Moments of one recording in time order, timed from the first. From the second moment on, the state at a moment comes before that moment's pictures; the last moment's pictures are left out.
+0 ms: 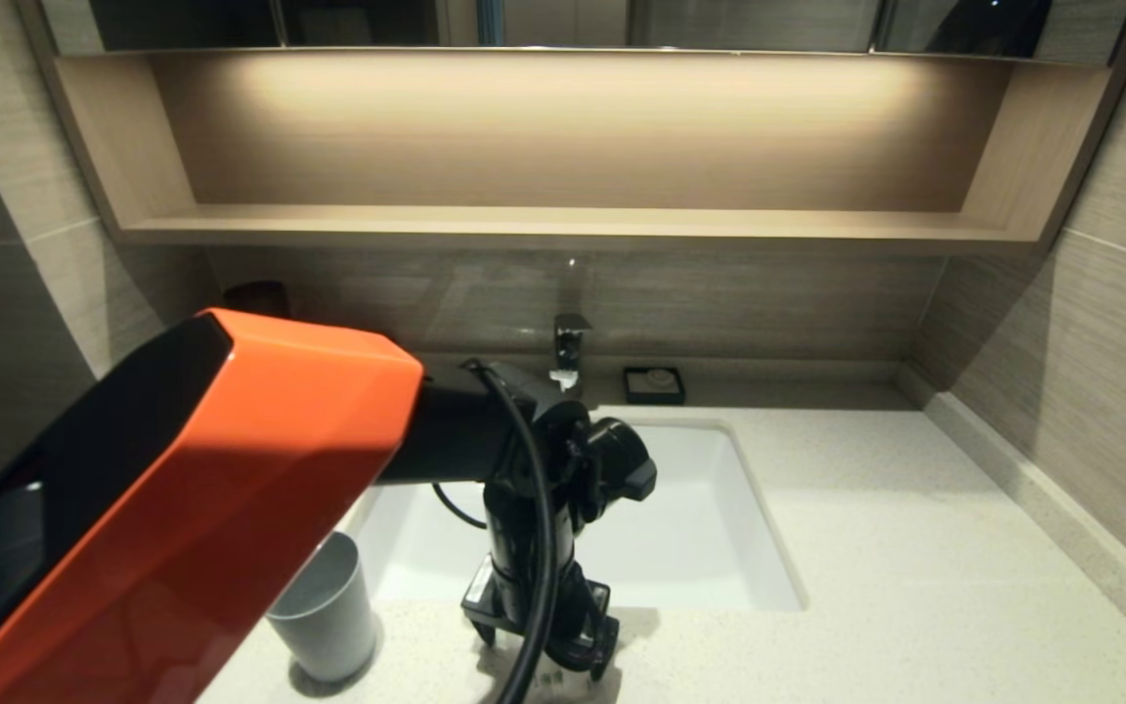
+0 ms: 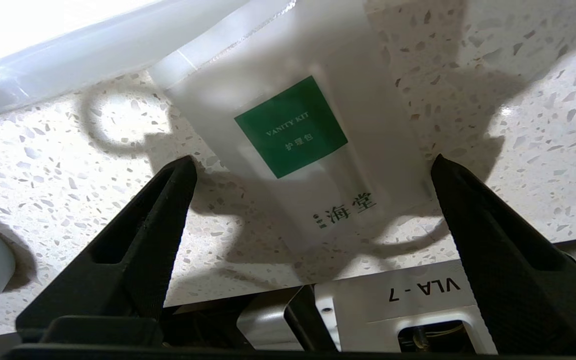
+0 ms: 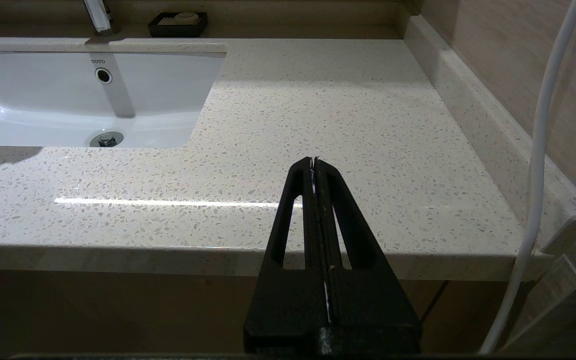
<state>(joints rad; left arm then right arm) -0.82 2.25 -1.73 0.96 -0.02 -0.46 0.00 0.00 0.00 0.00 0.00 0.00</state>
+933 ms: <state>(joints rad) -0.82 2.24 -1.73 0.96 -0.02 -0.46 0.00 0.00 0.00 0.00 0.00 0.00</state>
